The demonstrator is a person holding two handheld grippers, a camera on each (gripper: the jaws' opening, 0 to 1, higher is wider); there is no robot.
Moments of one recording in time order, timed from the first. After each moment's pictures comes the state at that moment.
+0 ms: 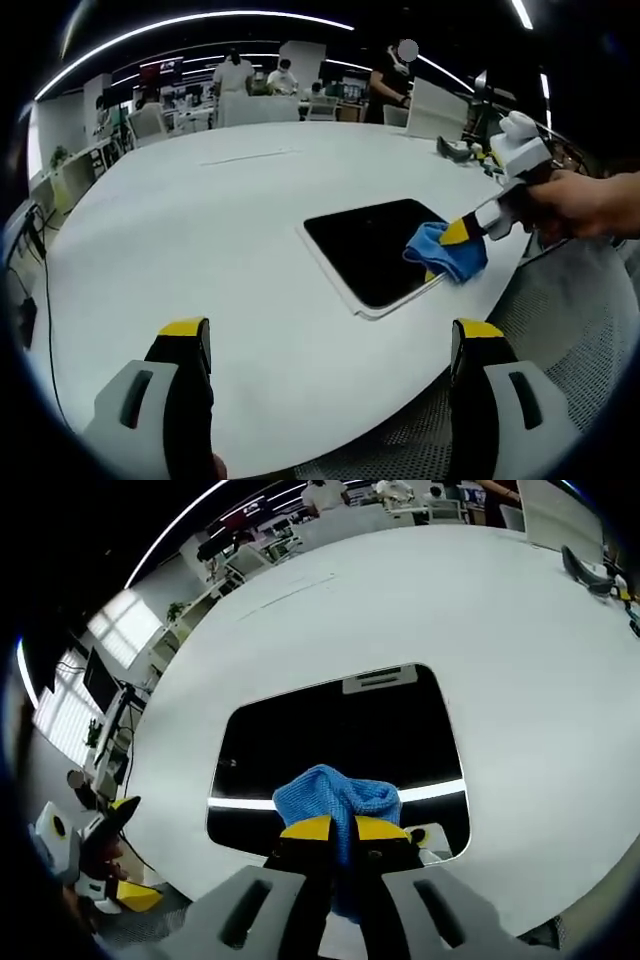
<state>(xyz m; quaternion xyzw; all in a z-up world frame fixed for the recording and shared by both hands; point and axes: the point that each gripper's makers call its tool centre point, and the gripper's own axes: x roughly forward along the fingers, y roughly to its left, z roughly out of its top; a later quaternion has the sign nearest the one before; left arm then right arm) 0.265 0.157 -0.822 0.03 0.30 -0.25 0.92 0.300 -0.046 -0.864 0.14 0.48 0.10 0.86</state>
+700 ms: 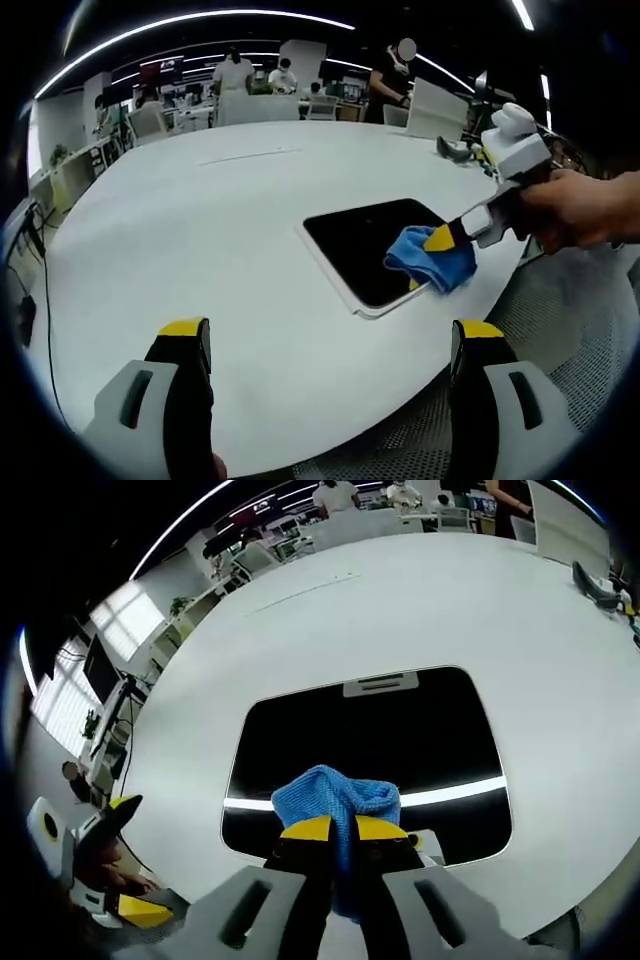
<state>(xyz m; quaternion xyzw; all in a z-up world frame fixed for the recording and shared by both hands) 0.263 0.156 -0.822 0.02 0.30 -0.26 0.92 0.304 -0.014 -0.864 0.12 0.47 0.10 0.87</state>
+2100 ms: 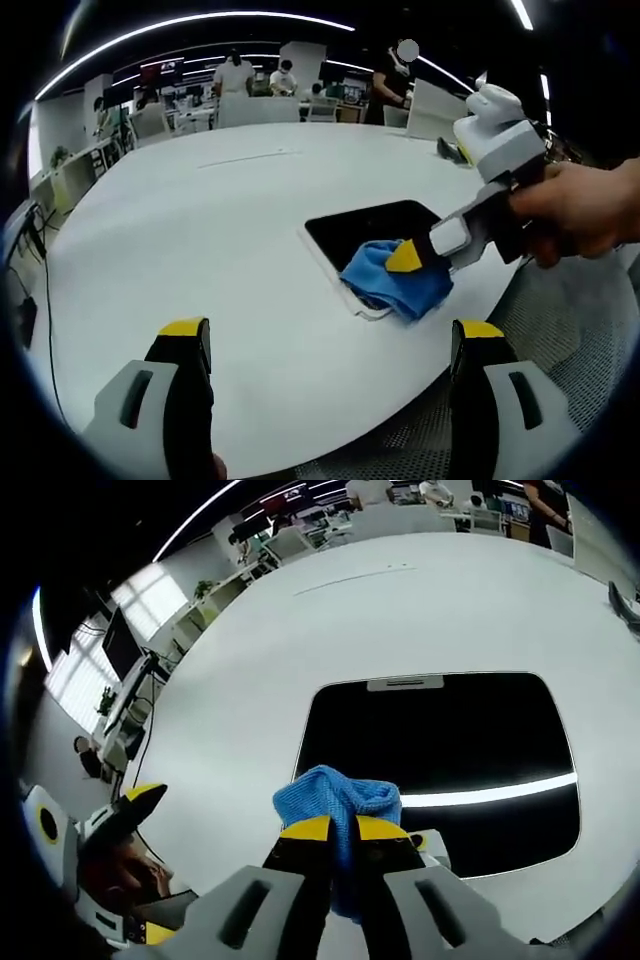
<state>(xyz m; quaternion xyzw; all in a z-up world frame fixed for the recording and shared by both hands) 0.265 0.158 -0.821 0.02 0.30 -0.25 0.92 0.306 0.056 -0.864 0.10 0.48 0.16 0.86</state>
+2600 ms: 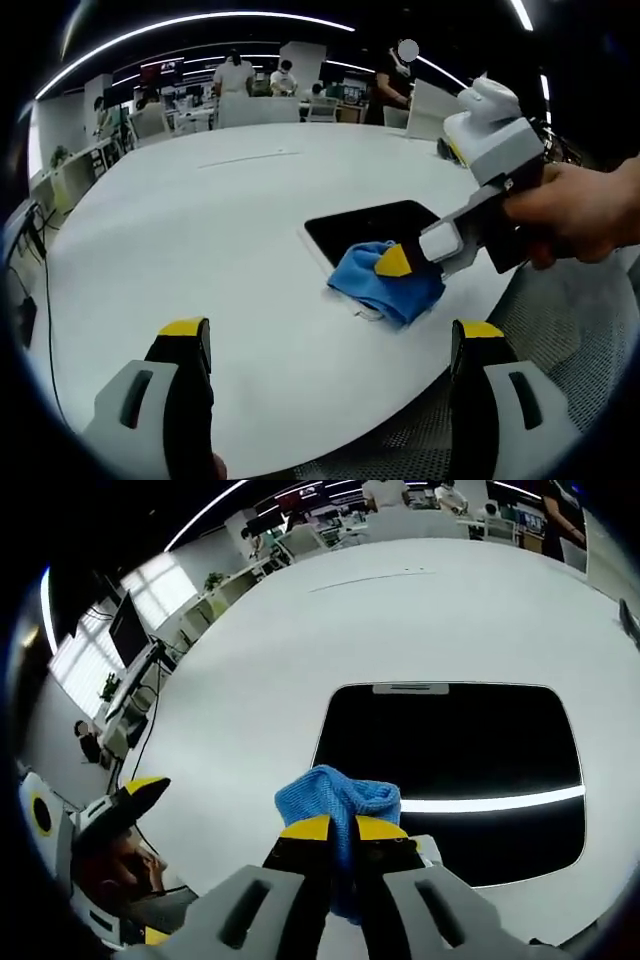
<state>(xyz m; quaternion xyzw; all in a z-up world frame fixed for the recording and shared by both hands) 0.265 0.157 -0.821 0.02 0.30 -0.25 0.92 0.308 0.064 -0.864 0.07 0.47 0.17 0.86</state>
